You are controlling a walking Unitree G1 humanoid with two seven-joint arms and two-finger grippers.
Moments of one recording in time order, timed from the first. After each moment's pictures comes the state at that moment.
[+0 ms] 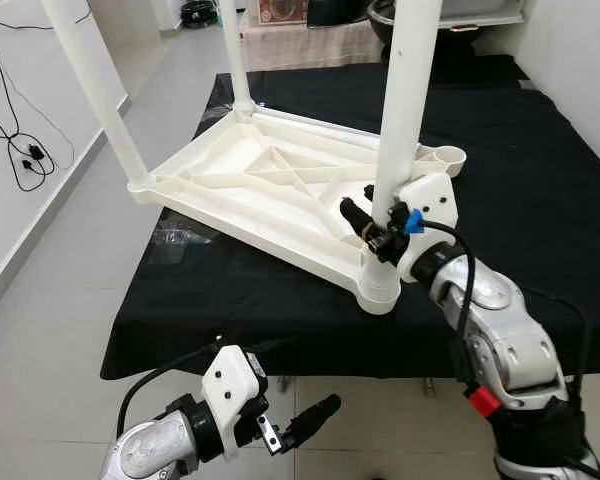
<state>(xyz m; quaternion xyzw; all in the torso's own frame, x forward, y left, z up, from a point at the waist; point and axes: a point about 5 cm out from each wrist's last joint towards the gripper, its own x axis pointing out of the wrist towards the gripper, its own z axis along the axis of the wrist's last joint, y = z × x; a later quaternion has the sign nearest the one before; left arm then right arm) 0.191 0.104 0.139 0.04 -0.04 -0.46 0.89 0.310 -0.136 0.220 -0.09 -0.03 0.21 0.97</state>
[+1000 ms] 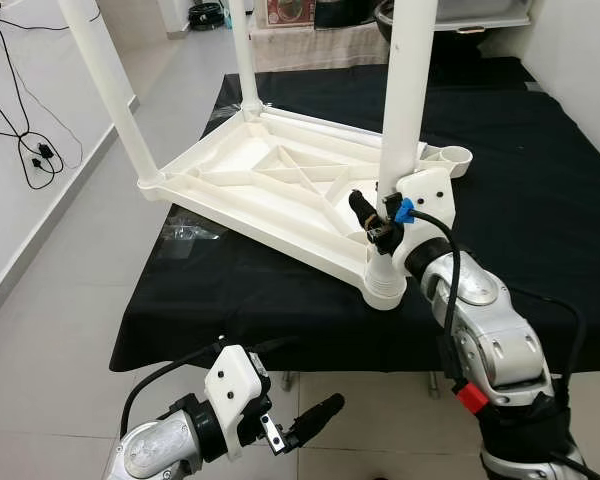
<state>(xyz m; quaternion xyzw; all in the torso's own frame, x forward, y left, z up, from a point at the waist) 0.191 0.102 0.139 0.04 -0.04 -0.46 0.89 0.315 -0.139 0.220 -0.08 -0.02 0.13 0.99</state>
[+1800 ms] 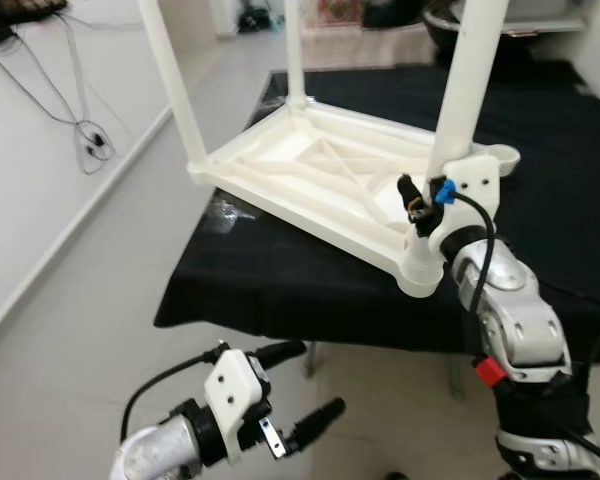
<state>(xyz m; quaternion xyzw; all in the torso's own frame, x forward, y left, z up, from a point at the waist) 0.194 0.105 0.142 0.04 -0.05 -0.45 0.89 0.331 -0.194 0.232 -0.10 -0.04 -0.01 0.99</state>
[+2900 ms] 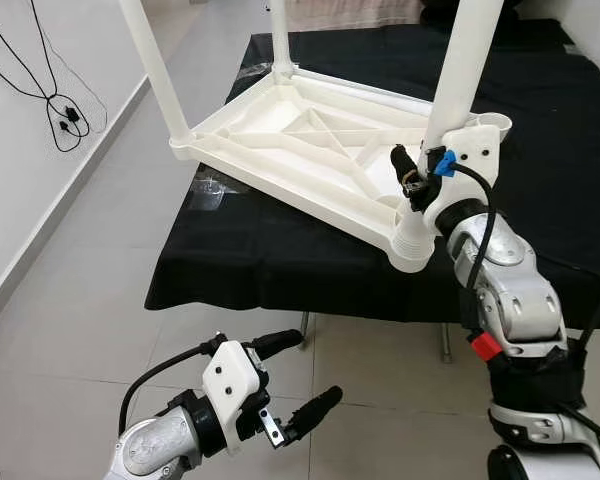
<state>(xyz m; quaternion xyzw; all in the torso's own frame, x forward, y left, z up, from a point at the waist) 0.194 0.102 0.142 0.04 -0.05 -0.45 0.89 0.341 -0.169 0.250 -0.07 -0.07 0.06 0.99</state>
